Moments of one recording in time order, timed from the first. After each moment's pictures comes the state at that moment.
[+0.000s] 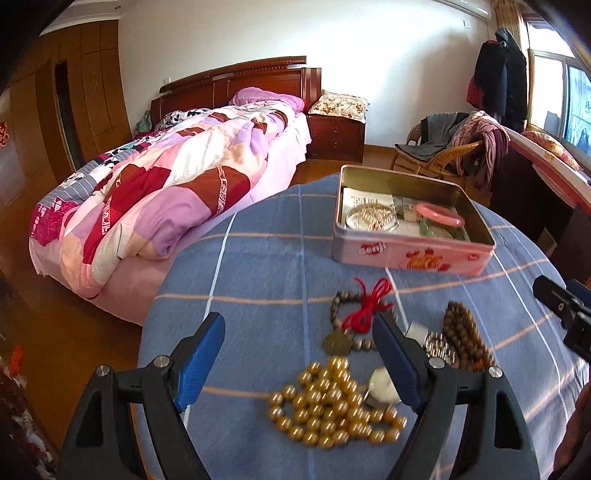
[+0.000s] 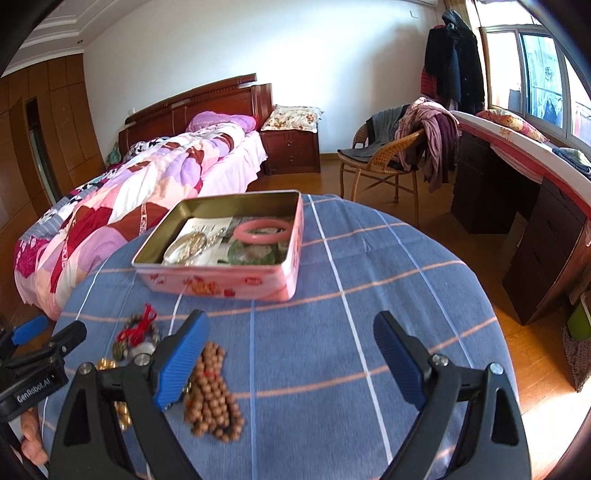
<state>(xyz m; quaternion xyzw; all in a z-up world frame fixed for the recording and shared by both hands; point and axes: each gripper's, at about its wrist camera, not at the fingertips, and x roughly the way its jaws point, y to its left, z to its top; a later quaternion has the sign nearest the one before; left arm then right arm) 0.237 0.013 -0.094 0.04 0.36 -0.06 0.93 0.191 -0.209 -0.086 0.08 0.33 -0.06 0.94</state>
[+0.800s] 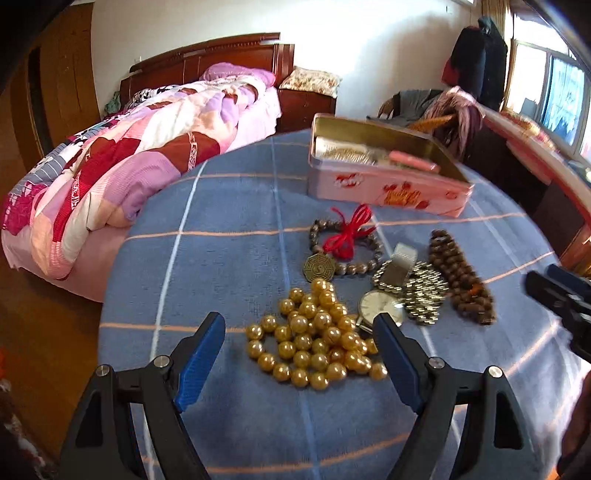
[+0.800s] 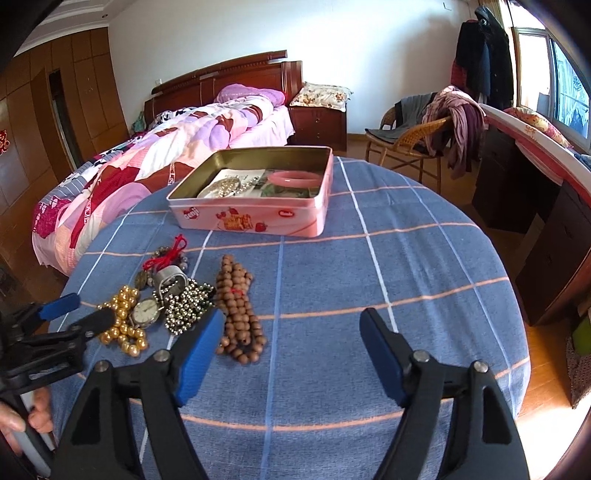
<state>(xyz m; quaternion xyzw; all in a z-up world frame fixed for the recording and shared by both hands) 0.227 0.014 -0.135 0.04 0.42 -0.11 0.90 0.159 -0.187 -0.107 0.06 0.38 -0.01 0.92</state>
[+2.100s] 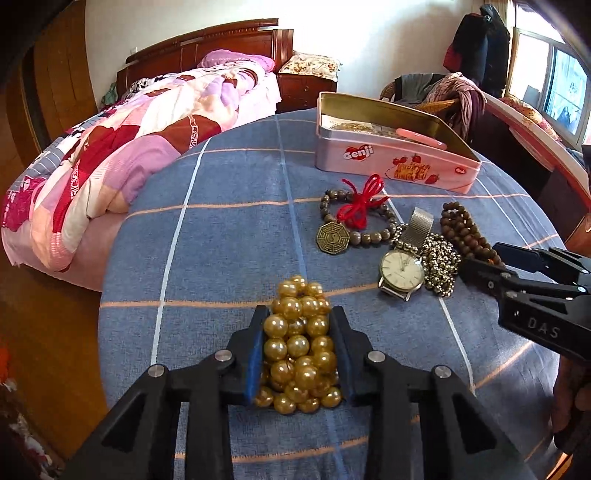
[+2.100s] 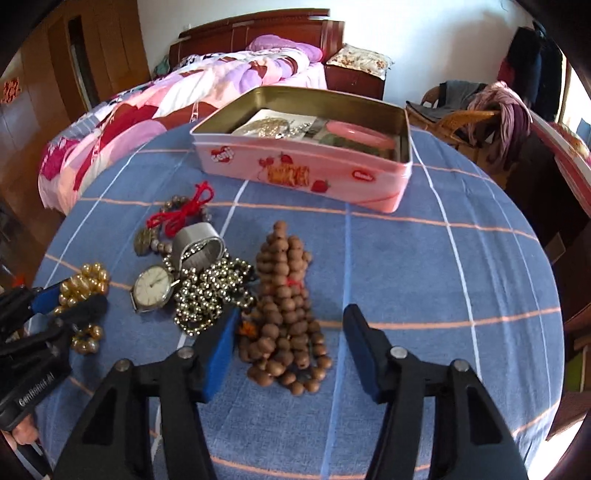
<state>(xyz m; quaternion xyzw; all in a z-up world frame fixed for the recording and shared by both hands) 0.221 0.025 -0.141 0.04 0.44 -0.12 0.89 0.207 -0.144 -0.137 -0.01 0.46 0.04 0.89</state>
